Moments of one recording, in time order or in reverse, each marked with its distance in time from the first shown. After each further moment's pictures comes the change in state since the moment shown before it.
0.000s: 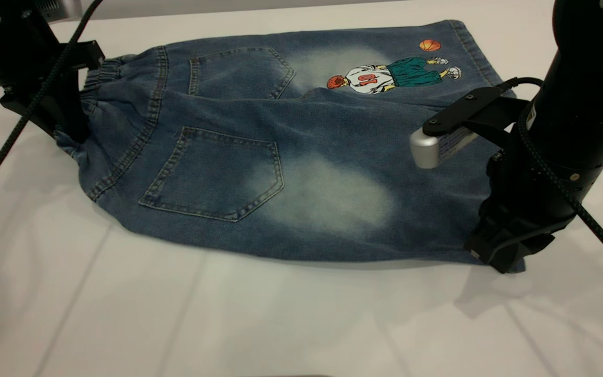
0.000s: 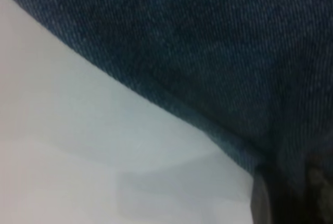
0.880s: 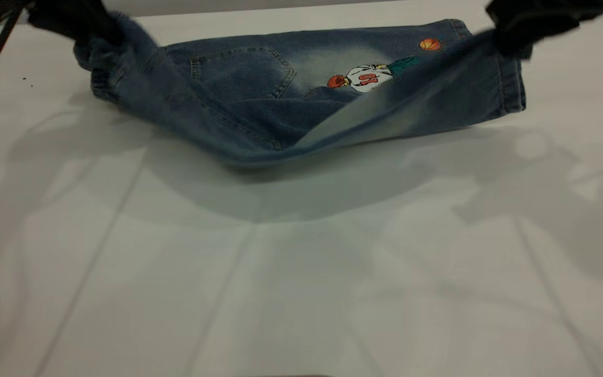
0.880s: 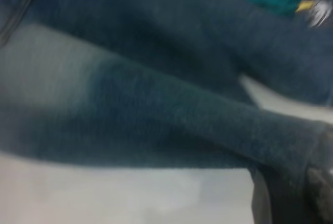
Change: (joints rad) left arm 0.000 -0.093 -0.065 -0.328 -0.082 0.000; right arm -0.166 -0.328 -0.123 0.026 -0.043 0.008
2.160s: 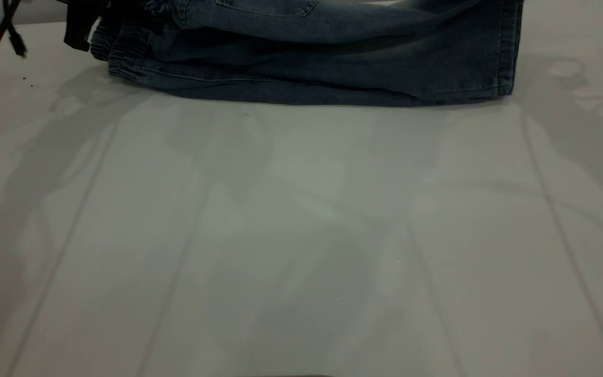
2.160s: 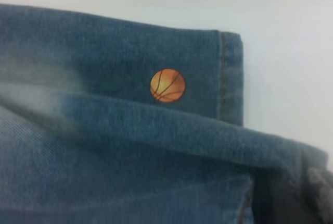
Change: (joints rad) left arm 0.000 0.208 0.000 -1.022 -0.533 0.375; right arm -0.199 0.425 -0.408 0.083 -0.206 0.143
